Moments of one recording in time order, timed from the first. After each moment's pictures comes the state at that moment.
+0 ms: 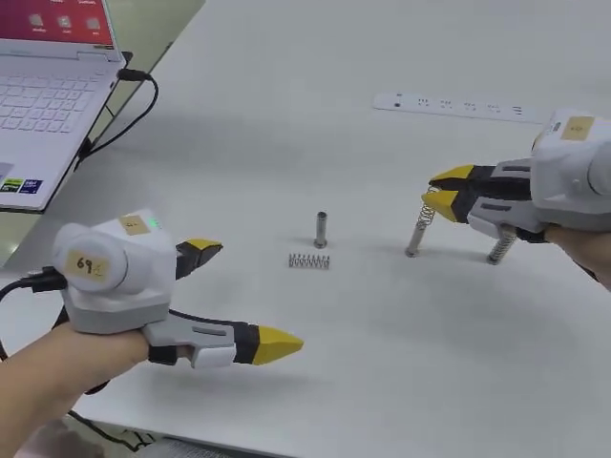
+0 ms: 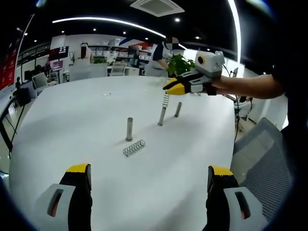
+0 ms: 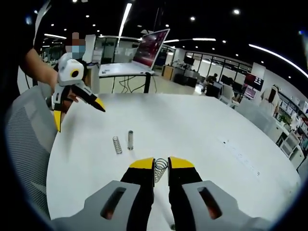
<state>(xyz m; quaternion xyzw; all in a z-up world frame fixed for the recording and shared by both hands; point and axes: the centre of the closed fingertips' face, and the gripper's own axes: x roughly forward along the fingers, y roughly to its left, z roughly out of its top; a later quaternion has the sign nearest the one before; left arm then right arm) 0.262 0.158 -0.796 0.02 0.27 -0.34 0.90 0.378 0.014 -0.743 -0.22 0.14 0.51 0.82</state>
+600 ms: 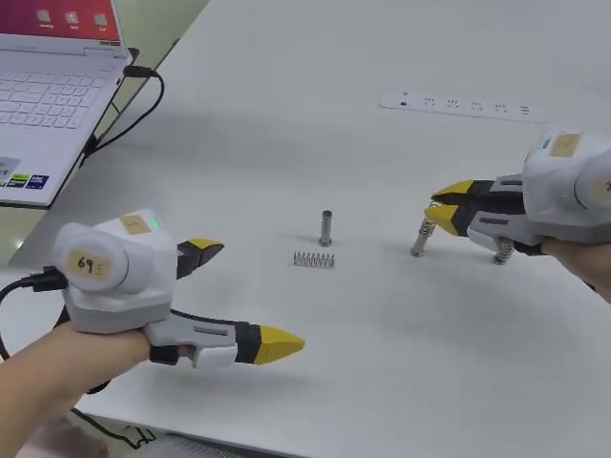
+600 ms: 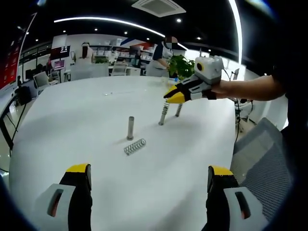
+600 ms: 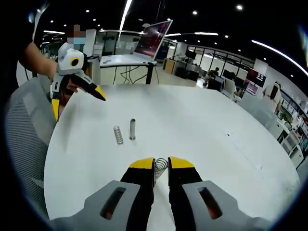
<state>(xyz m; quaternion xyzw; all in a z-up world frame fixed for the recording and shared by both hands) 0.261 0.162 -0.796 0.01 0.27 -0.34 0.90 0.374 0.012 -0.772 -0.24 0.17 0.51 0.81</state>
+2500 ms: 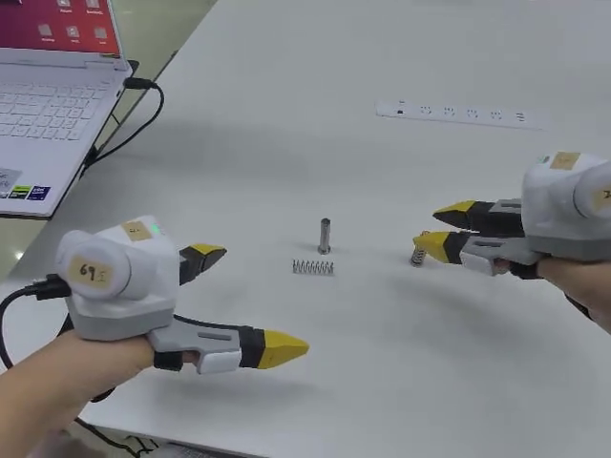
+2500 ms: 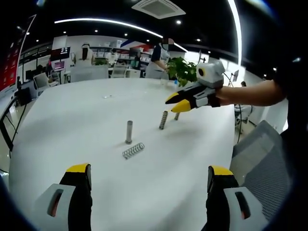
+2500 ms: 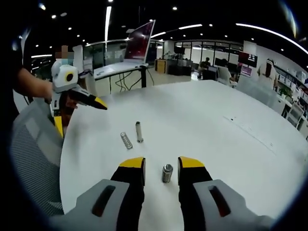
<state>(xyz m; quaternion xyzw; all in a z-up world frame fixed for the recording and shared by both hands) 0.263 0.157 -0.789 0.01 0.26 -0.34 0.91 0.359 0.006 -0.767 -0.15 0.22 0.49 0.83</state>
